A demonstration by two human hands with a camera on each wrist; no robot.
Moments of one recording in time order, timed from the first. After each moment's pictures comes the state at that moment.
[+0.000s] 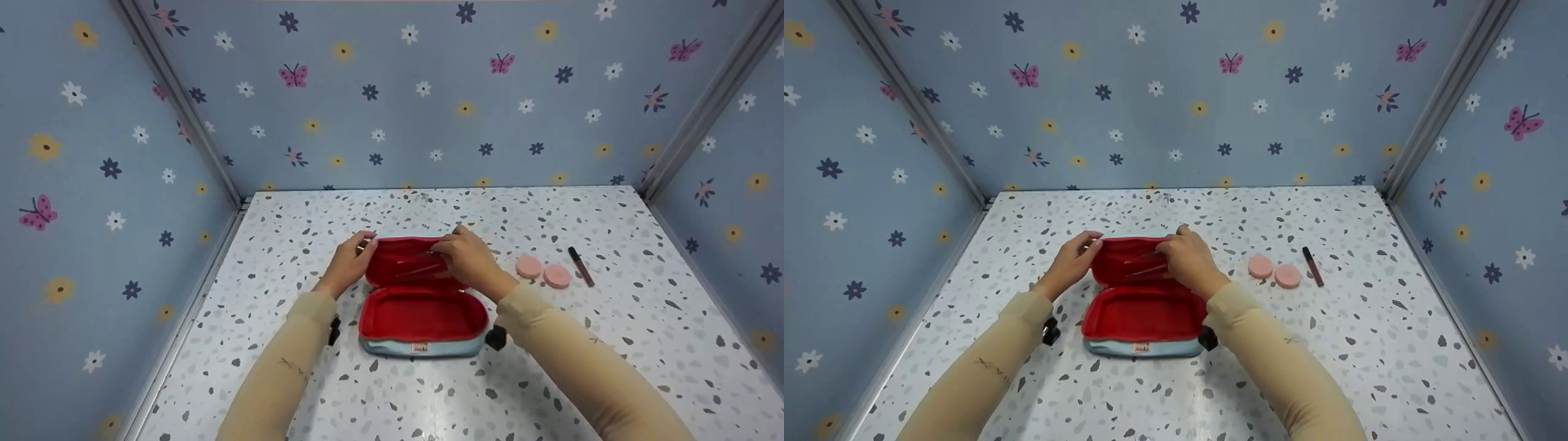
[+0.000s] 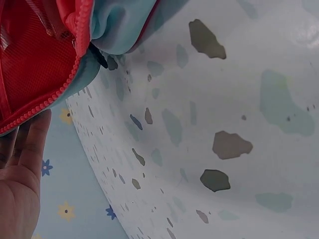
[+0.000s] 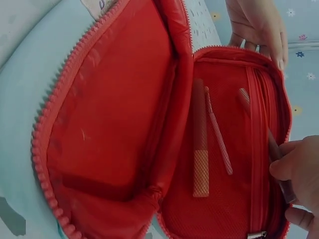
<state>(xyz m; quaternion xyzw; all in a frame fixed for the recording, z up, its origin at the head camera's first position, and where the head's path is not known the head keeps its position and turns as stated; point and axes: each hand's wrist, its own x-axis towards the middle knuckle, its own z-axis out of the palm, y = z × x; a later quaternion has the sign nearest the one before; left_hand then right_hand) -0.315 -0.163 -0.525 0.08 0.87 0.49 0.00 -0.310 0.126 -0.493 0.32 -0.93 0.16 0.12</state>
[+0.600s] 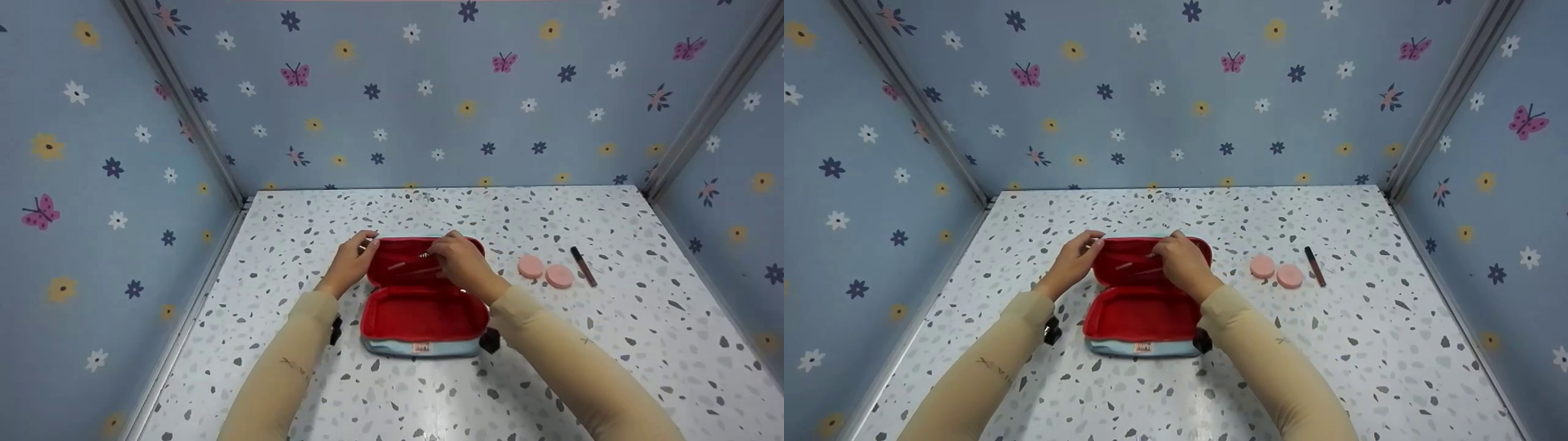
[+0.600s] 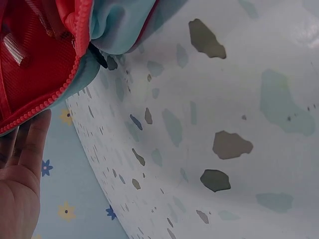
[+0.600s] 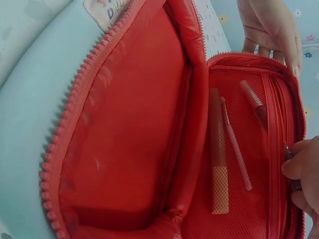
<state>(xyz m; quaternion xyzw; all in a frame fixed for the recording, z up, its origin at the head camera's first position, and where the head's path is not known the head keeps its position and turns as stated) -0.316 -0.164 -0.529 0.09 0.86 0.49 0.01 -0.310 0.114 -0.507 0.31 -0.92 0.23 0.10</state>
